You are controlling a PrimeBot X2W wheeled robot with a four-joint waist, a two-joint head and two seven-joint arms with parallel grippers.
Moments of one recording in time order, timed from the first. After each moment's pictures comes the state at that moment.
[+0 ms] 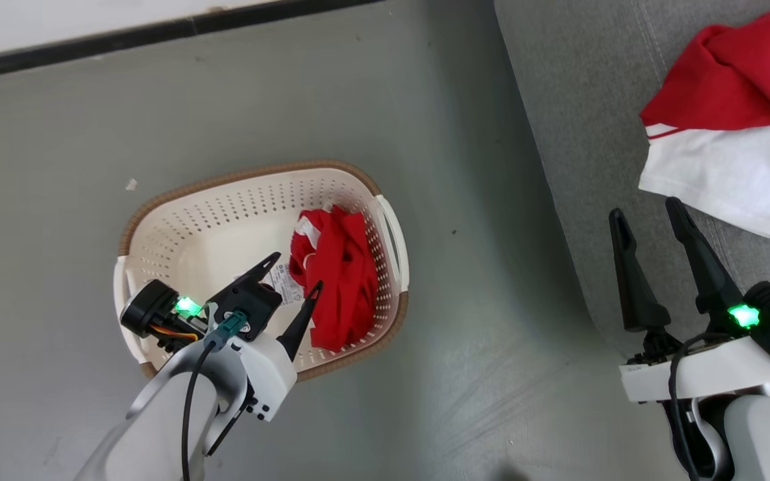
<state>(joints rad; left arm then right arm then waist) -0.48 0.17 -0.52 0.38 -0.17 -0.07 -0.03 -0.11 -0.04 0.00 -0.16 0.15 0.13 -0.23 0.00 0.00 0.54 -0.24</state>
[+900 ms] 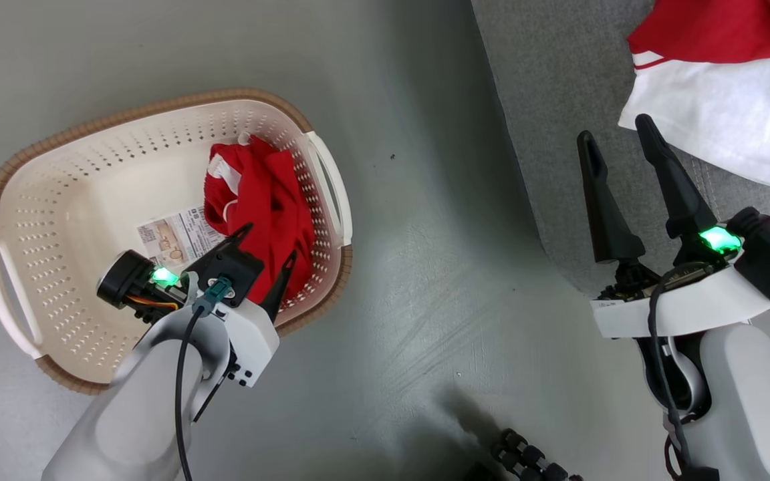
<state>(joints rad) -0.59 0.16 -0.51 0.50 -0.13 -0.06 -0.04 -0.32 -0.04 0.09 -0.11 0.21 0.13 -0.25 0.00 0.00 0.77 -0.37</state>
